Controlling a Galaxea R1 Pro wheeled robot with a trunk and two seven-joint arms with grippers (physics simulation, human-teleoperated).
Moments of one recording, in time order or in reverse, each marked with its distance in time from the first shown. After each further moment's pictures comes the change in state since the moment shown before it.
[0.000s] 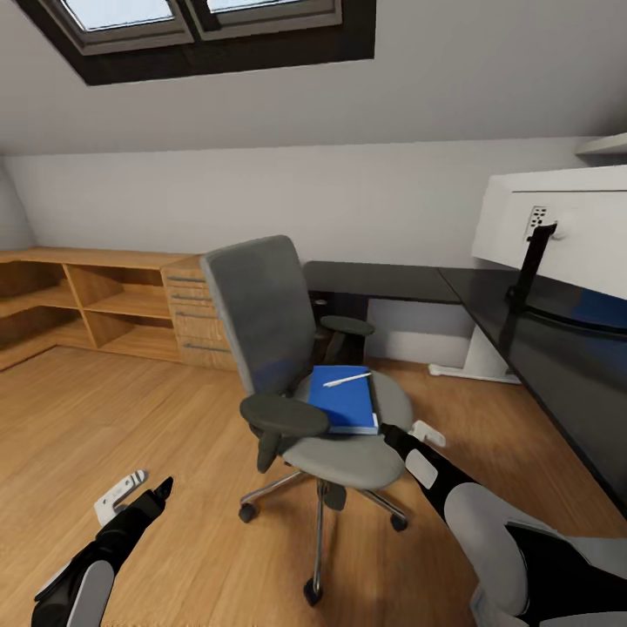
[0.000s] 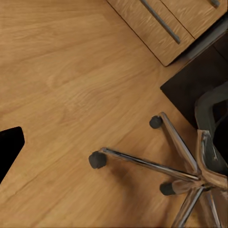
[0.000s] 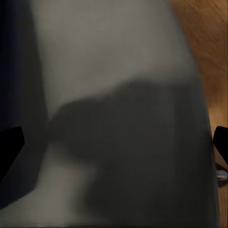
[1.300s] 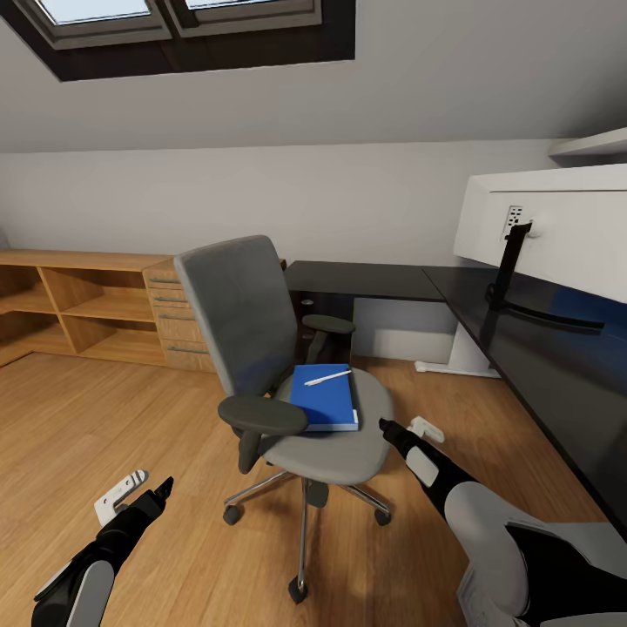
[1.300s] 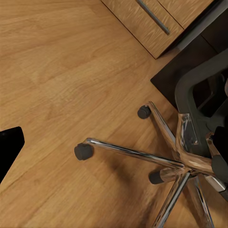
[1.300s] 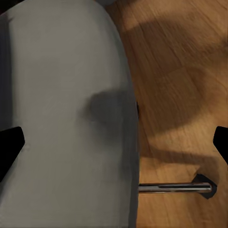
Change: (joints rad) left arm 0.000 0.002 -0.002 0.002 0.000 0.000 -0.004; right arm 0.001 -0.001 0.008 -0.020 -0.010 0.000 0.040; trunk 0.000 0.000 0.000
